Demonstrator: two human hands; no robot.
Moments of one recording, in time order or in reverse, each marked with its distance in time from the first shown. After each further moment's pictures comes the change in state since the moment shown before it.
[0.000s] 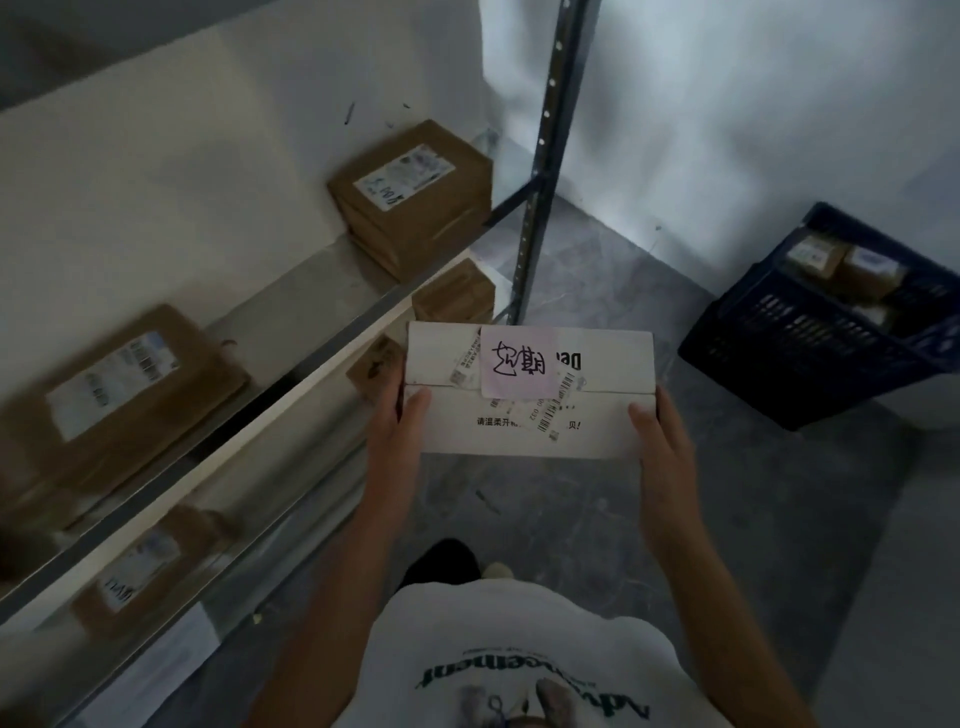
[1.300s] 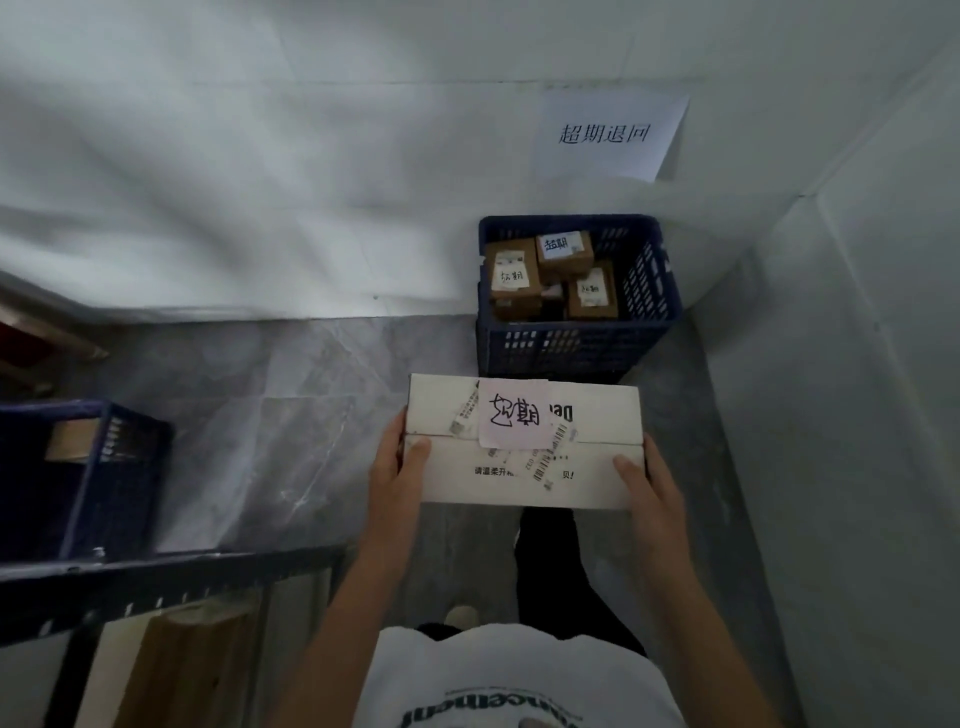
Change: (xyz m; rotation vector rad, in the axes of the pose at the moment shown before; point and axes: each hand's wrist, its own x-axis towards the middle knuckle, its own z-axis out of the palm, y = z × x) left_hand 0.246 0.086 0.559 0.298 -0.707 -0.011; right_hand 0.363 -0.023 -0.294 0.236 0.723 0.288
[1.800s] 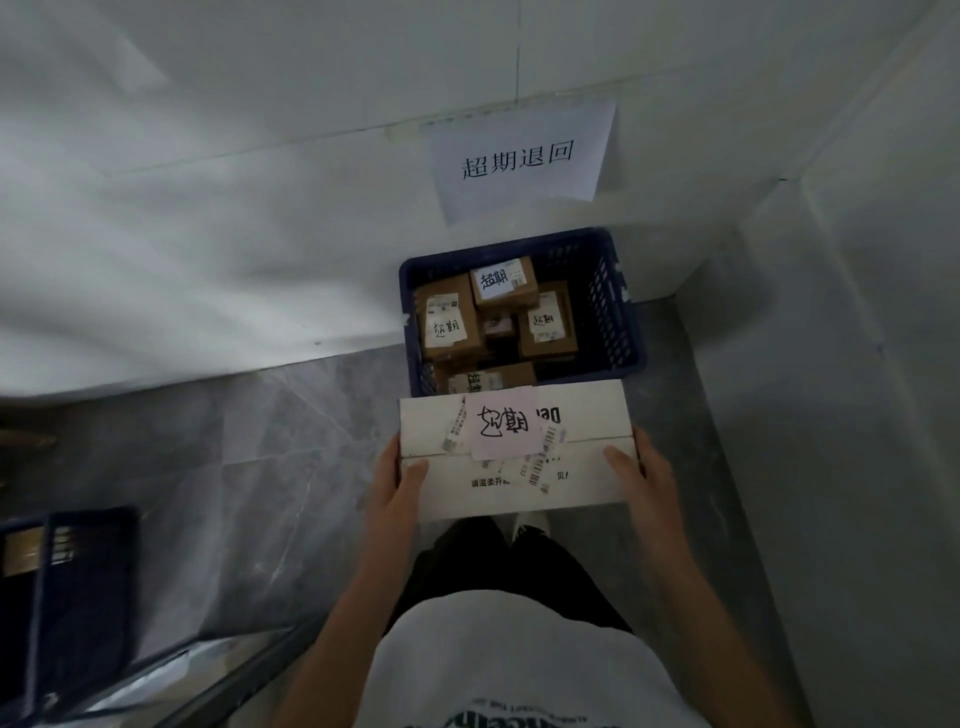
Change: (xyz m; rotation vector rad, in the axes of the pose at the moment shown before) left_hand 0.175 0.059 0.191 0.067 -0.112 -0.170; right_hand 0.260 -0.065 -0.053 -0.121 -0.004 0.109
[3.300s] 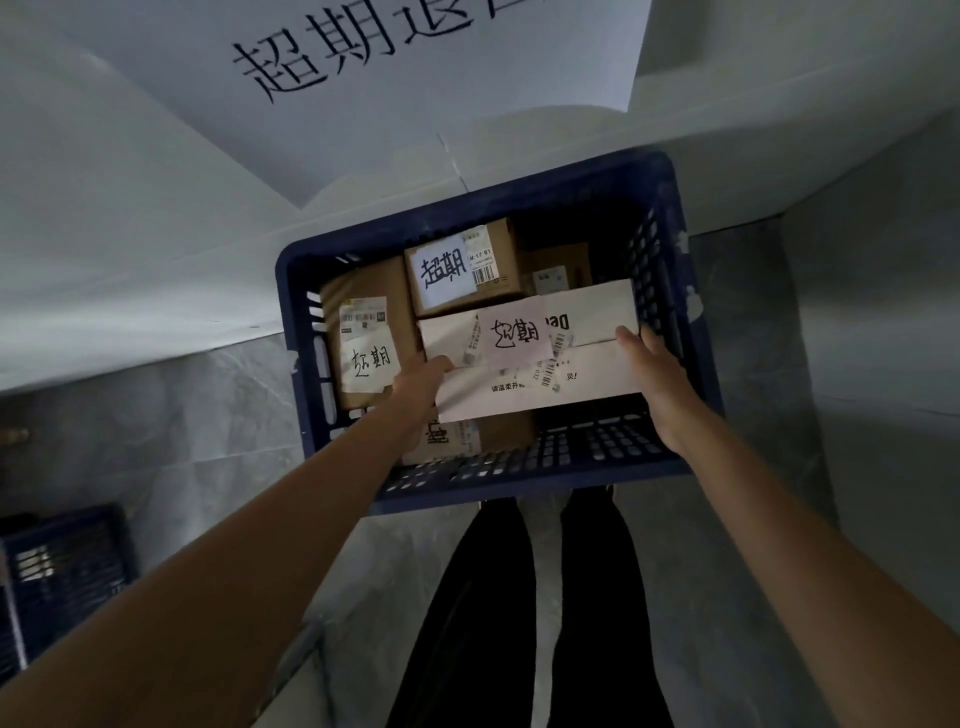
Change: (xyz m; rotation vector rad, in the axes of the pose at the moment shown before) left_hand 0.428 -0.065 0.208 0.201 0.047 -0.623; right_hand 0.468 0.085 0.042 -0.021 -0.216 0.409
